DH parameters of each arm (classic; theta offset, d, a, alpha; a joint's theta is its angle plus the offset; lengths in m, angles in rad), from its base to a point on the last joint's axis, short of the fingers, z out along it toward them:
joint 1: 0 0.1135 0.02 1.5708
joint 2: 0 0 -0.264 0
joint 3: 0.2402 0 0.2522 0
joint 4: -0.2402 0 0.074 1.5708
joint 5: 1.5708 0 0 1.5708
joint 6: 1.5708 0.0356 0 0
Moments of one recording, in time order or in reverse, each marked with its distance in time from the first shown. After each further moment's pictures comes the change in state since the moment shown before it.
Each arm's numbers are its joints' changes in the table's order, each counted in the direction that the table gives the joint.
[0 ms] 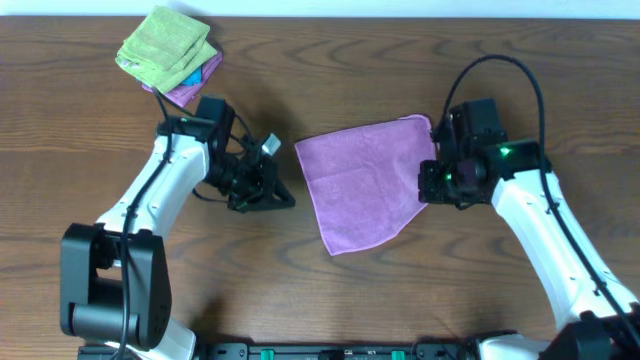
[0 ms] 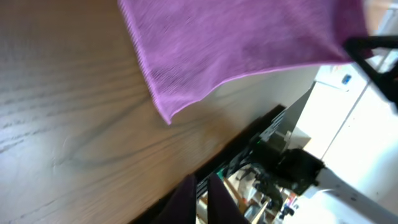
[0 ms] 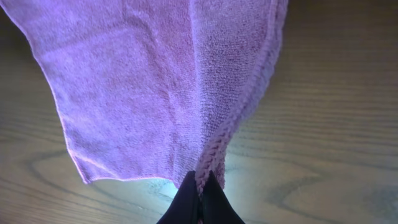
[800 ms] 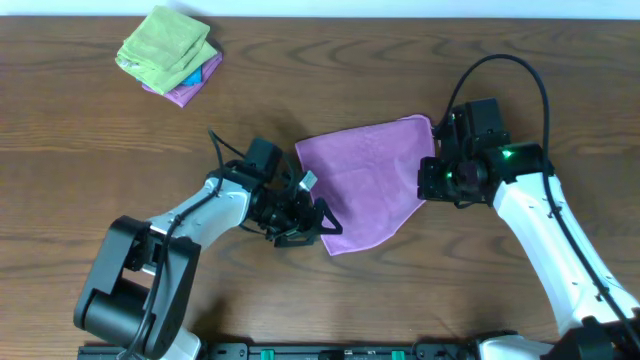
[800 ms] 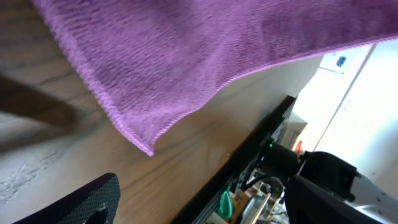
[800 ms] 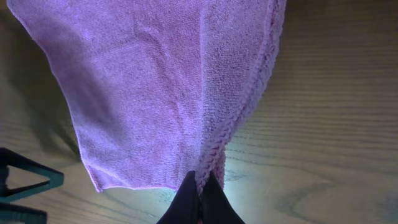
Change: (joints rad) left arm -0.225 0.000 -0.294 0.542 0.058 -0.296; right arm 0.000 0.013 0.000 0.029 -0.018 0.042
